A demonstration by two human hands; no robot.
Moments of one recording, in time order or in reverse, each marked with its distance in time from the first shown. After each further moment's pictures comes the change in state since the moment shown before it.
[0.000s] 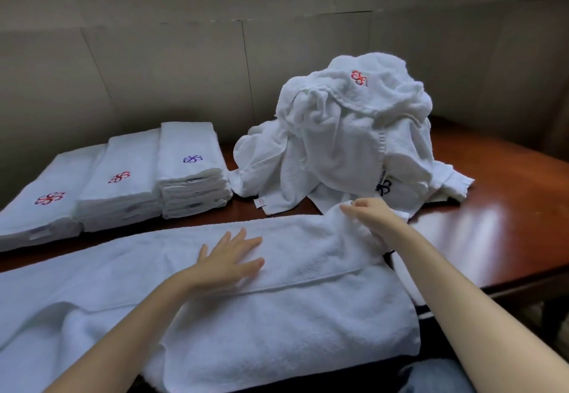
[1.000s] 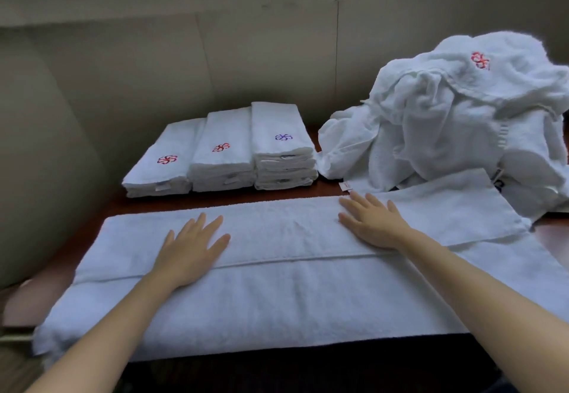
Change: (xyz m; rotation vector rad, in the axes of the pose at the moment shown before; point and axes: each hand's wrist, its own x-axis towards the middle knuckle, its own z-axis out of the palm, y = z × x) left_hand -0.100 -0.163 -0.008 0.147 0.299 -0.429; right_hand -0.002 -0.039 0.135 -0.924 -0.296 -0.432
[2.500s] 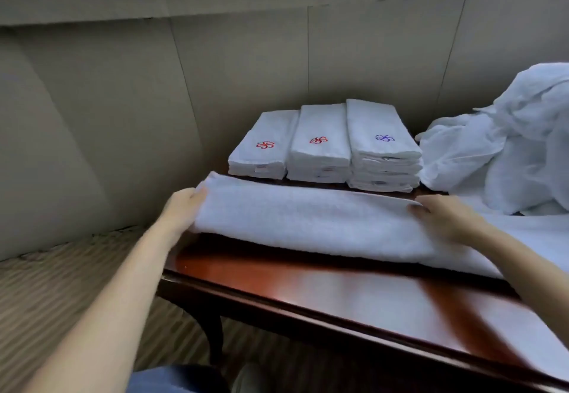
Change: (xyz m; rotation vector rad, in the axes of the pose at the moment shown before) left_hand -0.033 -0.150 -0.050 -0.987 0.422 -0.390; right_hand 0.021 -0.081 -0.025 0.035 0.177 -0.108
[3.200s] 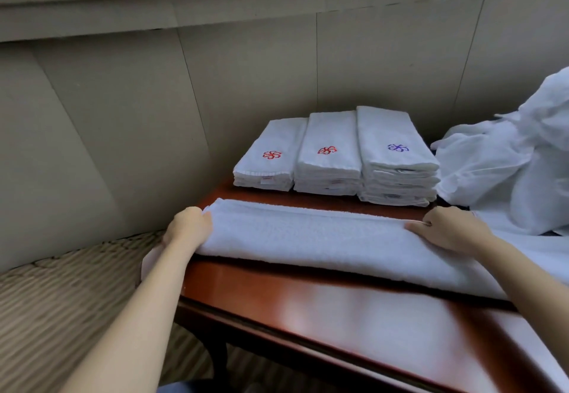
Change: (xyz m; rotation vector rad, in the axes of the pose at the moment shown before) left_hand 0.027 -0.009 0.018 0.698 0.187 -0.165; right_hand 0.043 0.004 0.018 -0.155 -0.070 0.082
